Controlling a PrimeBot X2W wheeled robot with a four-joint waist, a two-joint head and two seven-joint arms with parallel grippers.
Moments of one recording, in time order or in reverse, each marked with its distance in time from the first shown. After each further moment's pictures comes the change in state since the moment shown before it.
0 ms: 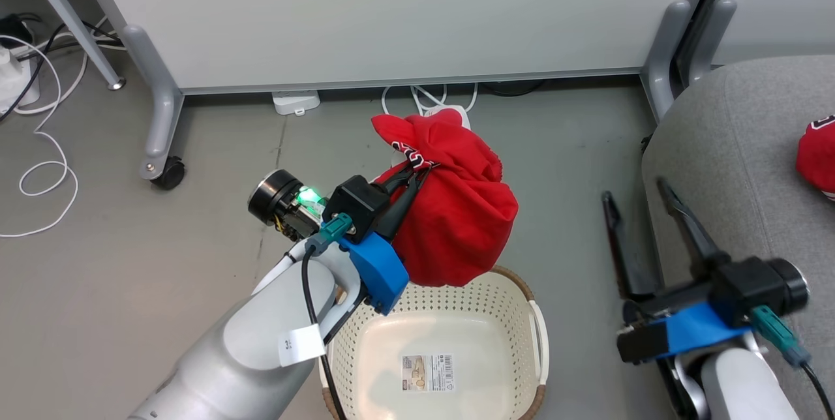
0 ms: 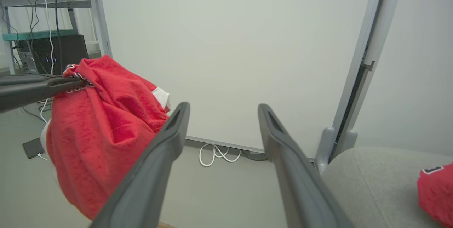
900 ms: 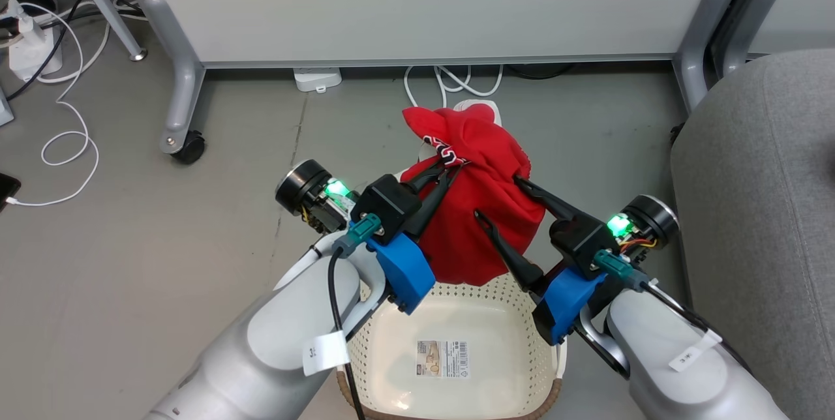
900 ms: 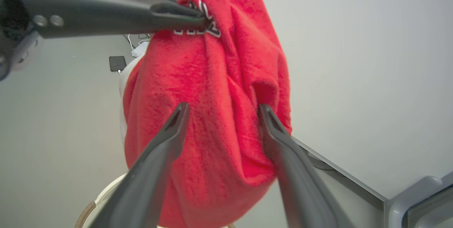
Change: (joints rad) left arm -0.009 -0.044 0.012 -0.022 0.059 -0.018 0.000; right arm -0.368 -0.099 0.495 0.401 0.048 0.000 0.000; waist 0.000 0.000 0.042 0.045
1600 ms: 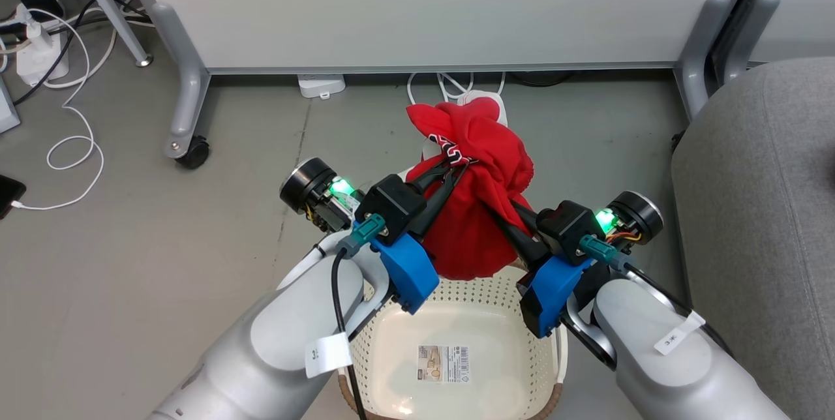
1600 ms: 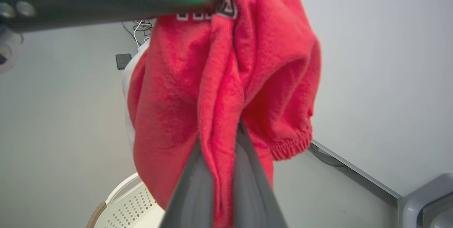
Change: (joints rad) left arm 0.001 -0.013 0.009 -0.006 0.019 -0.008 0.000; right arm -0.080 0.033 0.069 0.138 0.074 0.000 0.000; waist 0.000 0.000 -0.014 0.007
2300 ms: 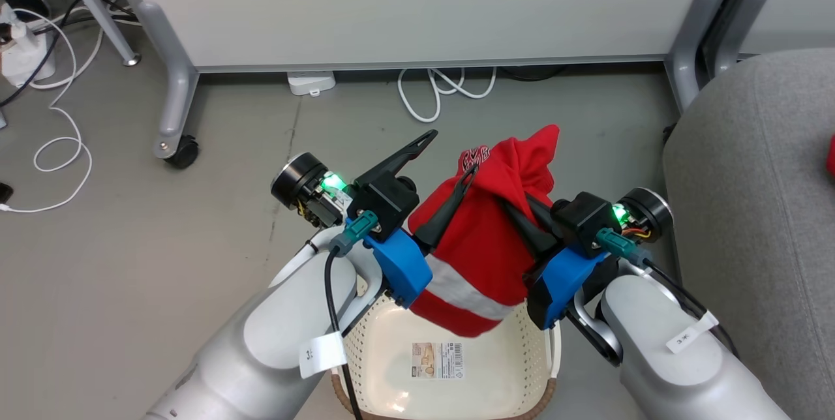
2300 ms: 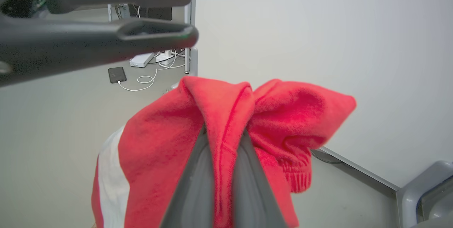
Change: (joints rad) left arm 0.007 0.003 0.038 -0.007 0.039 -0.001 0.000; right arm 0.023 0.002 -0.054 -0.049 0.016 0.000 0.000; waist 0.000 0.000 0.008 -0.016
